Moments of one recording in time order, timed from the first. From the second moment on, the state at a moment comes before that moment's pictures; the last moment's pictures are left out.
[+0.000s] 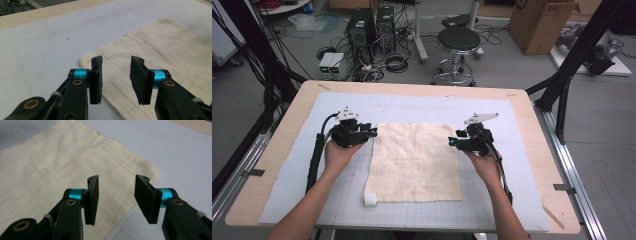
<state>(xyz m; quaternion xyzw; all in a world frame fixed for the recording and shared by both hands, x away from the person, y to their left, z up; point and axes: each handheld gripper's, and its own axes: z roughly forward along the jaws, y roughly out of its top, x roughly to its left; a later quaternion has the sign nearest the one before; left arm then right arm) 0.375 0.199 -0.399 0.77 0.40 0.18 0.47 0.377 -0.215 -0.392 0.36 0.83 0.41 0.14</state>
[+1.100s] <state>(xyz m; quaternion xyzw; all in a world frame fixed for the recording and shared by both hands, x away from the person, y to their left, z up) 0.240 0.198 -0.441 0.87 0.24 0.05 0.44 0.259 -0.215 -0.435 0.24 0.88 0.41 0.04</state>
